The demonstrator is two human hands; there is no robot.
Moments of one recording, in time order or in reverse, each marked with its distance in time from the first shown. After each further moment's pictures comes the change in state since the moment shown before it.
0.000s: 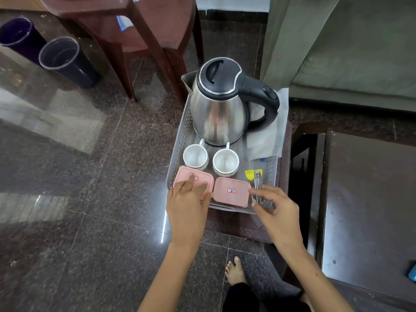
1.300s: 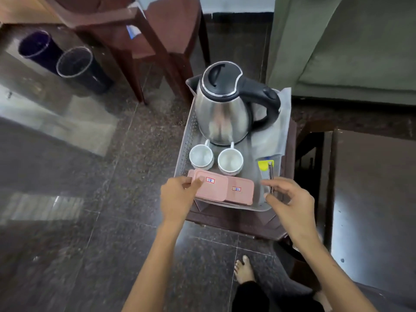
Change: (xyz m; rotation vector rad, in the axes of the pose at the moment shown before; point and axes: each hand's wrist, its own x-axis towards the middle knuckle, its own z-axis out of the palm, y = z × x) left_hand 0.025 -0.016 -0.028 -0.396 -0.129 -0.405; right_hand 0.005 -0.007 -0.021 0.136 0.041 -0.050
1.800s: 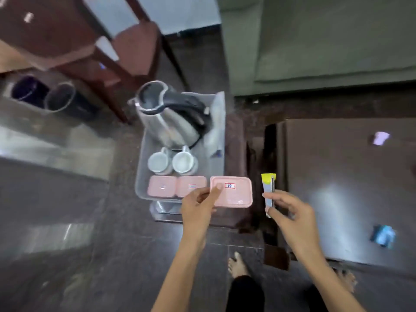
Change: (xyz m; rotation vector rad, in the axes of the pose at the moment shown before) left_hand -0.127 0.101 0.095 -0.566 -0.188 -0.105; right_hand -0.054 0.051 -0.125 0.228 0.088 0.143
